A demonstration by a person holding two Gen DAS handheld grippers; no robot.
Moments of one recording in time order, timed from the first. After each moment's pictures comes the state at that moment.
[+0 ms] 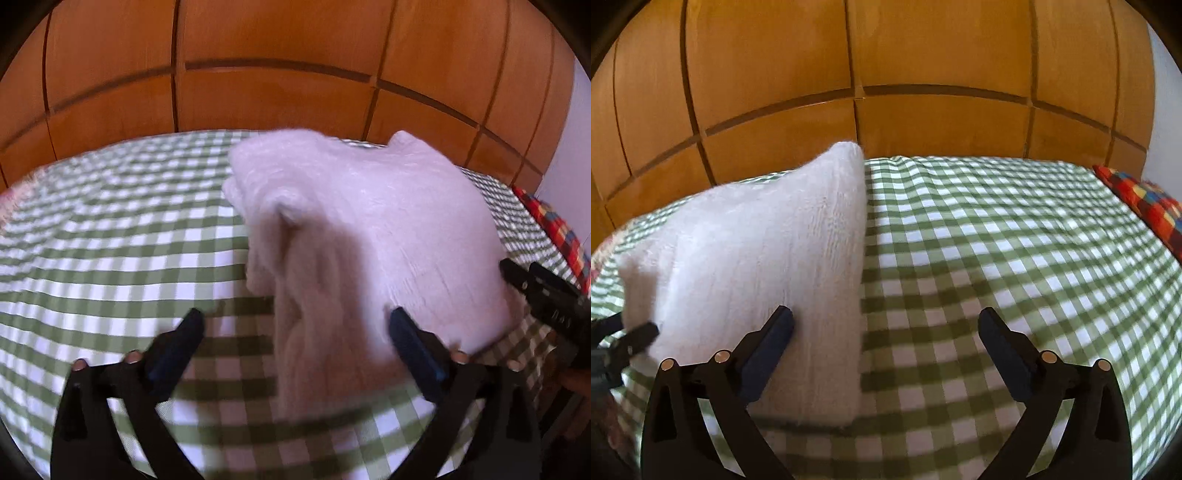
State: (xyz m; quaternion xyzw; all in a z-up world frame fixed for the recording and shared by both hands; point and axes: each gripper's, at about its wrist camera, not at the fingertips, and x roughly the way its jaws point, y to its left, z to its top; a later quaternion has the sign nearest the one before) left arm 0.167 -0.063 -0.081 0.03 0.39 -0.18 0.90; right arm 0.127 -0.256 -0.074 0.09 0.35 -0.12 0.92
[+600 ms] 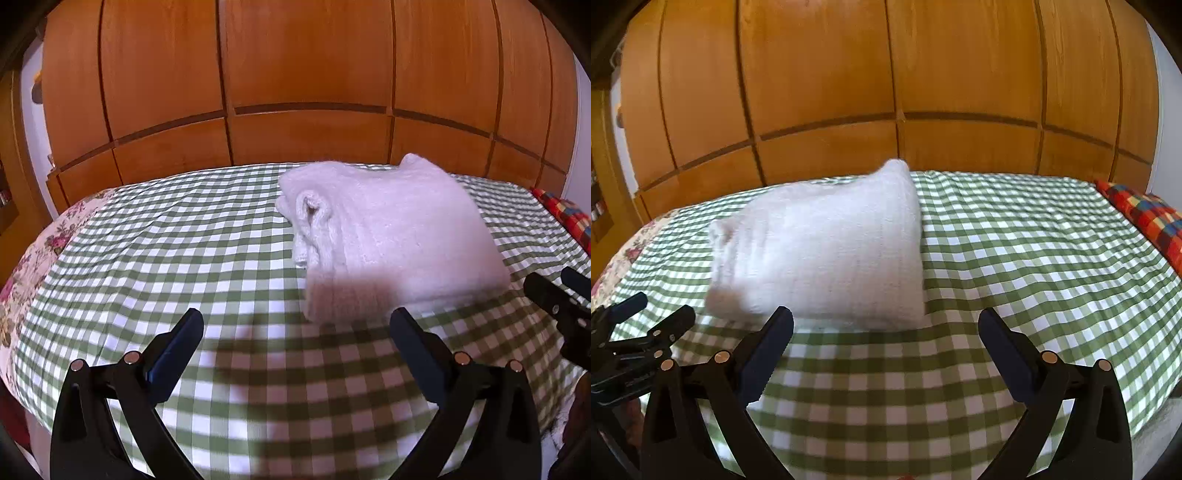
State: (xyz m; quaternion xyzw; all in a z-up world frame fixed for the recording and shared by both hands) left arm 0.072 -0.045 -0.047 0.05 0.33 -0.09 0.94; right arm 0.044 -0.196 -0.033 0.07 0.32 -0.08 0.94
